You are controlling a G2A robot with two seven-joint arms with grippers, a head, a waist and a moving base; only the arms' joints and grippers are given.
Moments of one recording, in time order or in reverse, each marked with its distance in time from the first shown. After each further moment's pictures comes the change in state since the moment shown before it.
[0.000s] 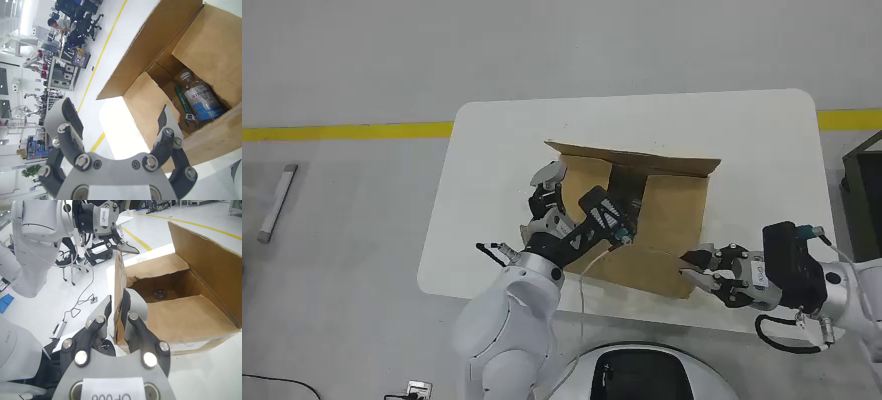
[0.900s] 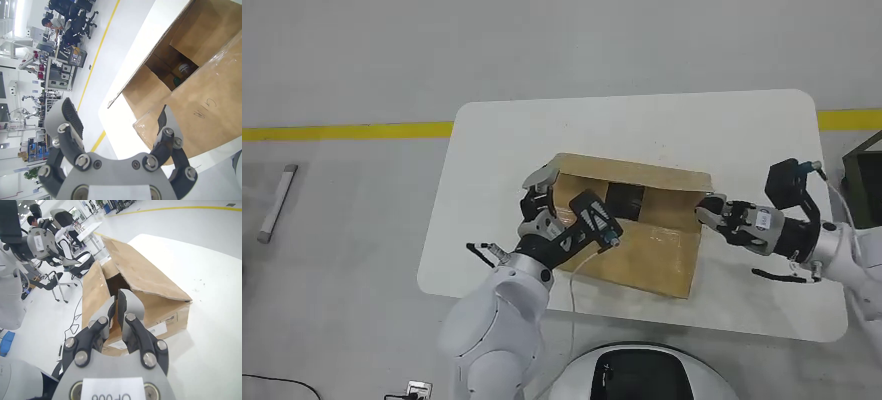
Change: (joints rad) left arm 0.010 0.015 -0.047 -0.025 -0.040 -0.050 -0.019; right arm 0.196 0.030 -0.067 0.214 -0.029 0.266 -0.016
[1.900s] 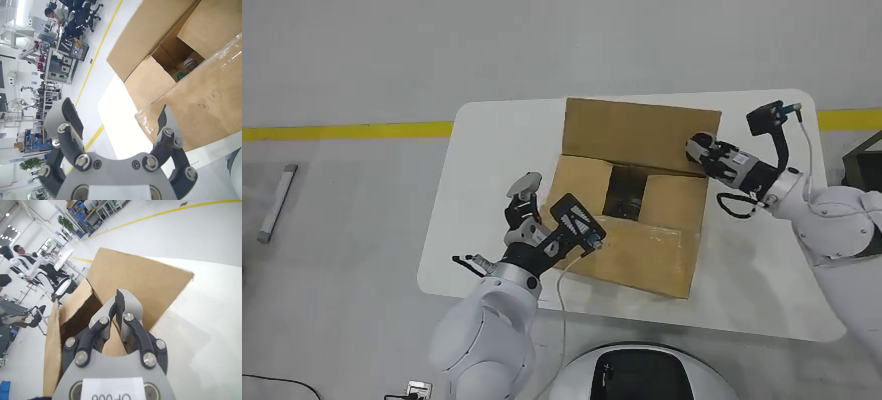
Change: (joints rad) left arm 0.057 0.019 -0.039 -0.042 -0.006 0.047 -0.001; right arm 0.285 -0.033 -0.198 0.244 -0.056 0.240 -0.264
